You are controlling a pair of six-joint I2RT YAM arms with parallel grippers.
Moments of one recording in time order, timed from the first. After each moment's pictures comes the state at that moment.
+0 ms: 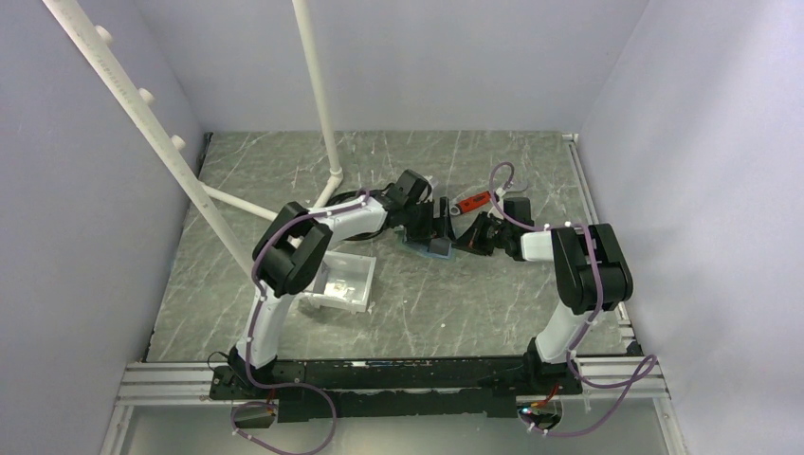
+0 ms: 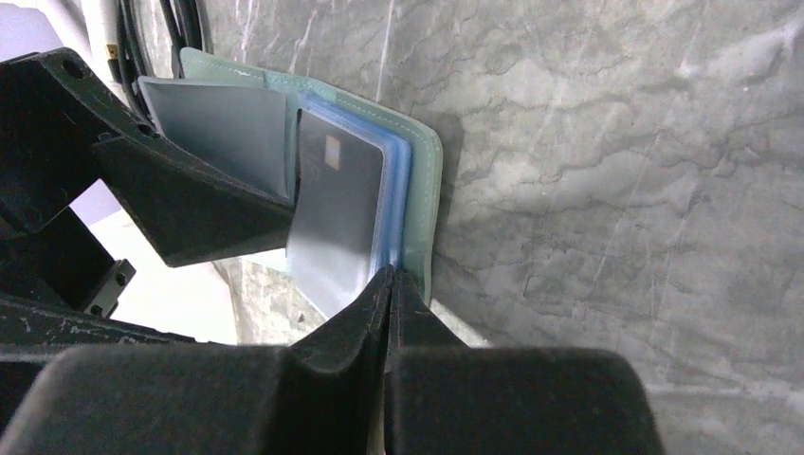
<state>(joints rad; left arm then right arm) -0.74 2.17 1.57 -0.24 0.34 -0.70 0.11 1.75 0.68 0.27 -0.61 0.61</state>
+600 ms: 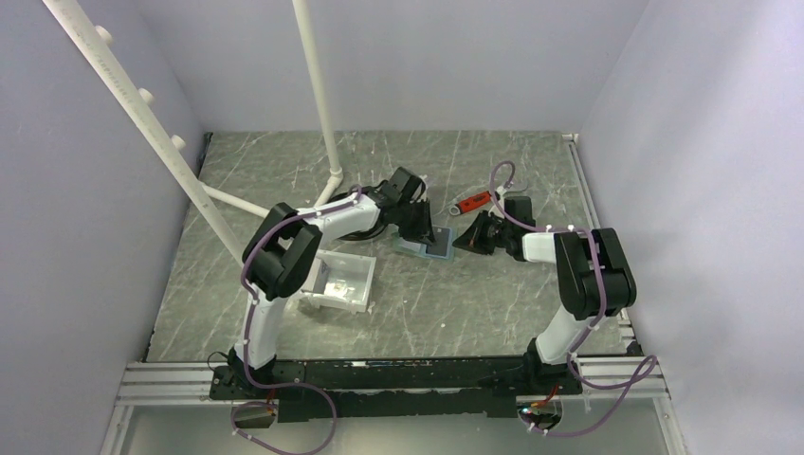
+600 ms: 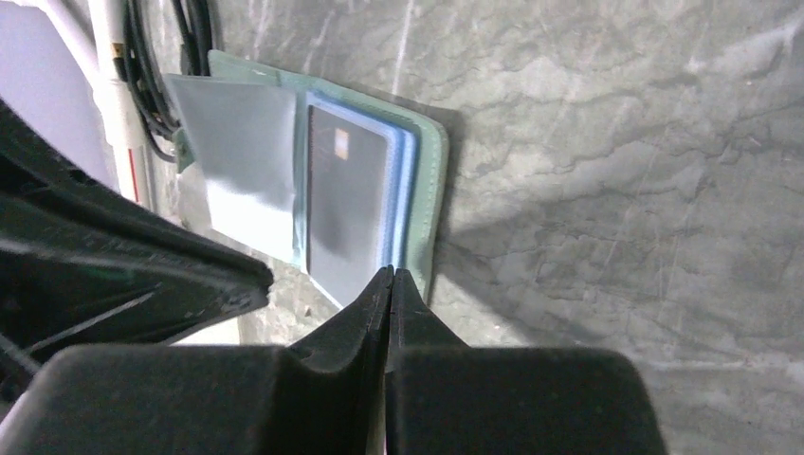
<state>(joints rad) -0.72 2.09 1.54 -0.32 0.34 -0.65 0.11 1.71 0.68 0.24 -0.59 0.60</state>
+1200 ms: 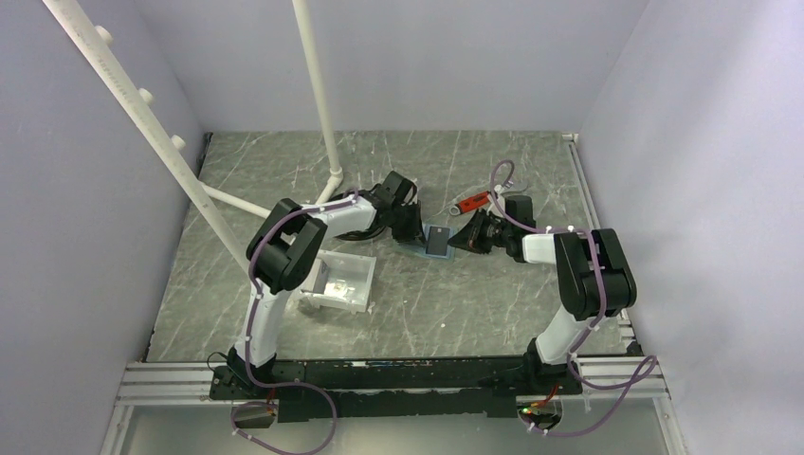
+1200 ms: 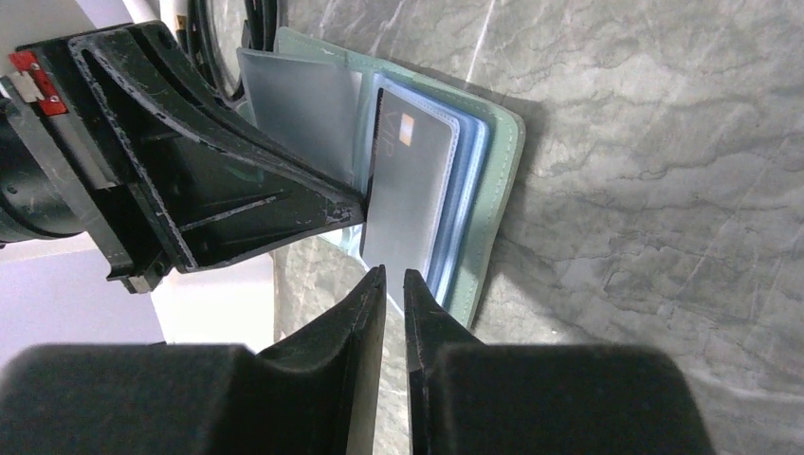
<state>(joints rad) -0.67 2.15 1.50 -0.26 0.34 -0.65 0.11 1.69 0.67 0.29 -0.68 0.62</state>
